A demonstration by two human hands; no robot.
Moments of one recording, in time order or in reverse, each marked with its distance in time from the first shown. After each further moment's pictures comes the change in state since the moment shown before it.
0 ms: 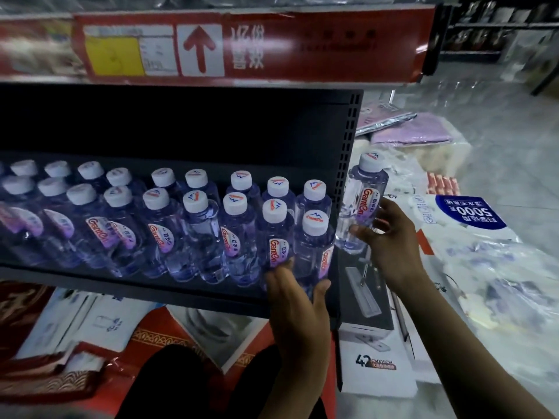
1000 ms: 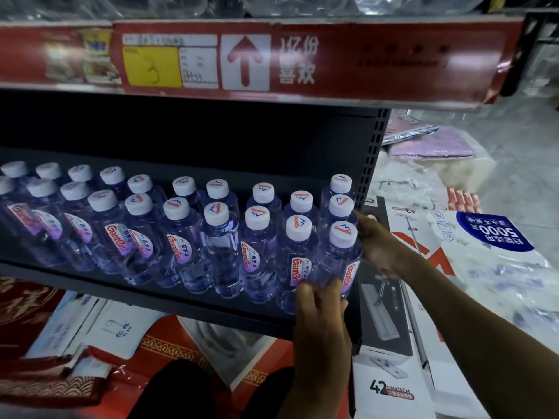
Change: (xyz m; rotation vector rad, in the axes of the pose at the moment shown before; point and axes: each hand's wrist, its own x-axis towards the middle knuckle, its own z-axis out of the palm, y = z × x) left_hand 0.006 -0.016 0.009 0.046 -0.124 0.300; right_hand 0.062 0.012 0.039 0.015 -0.639 0.149
